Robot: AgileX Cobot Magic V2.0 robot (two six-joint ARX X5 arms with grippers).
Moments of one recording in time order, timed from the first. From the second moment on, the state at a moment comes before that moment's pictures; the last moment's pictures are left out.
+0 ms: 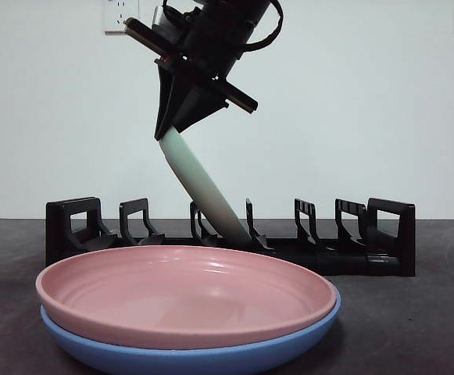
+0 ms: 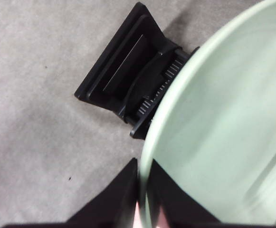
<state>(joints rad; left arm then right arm) -0.44 0.42 0.92 -1.09 -0.21 -0.20 0.69 2.03 1.95 -0.89 -0.33 0.23</state>
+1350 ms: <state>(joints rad) -0.44 0.42 0.92 -1.01 -0.21 -0.25 0.86 1.16 1.17 -0.48 -0.10 -0.08</state>
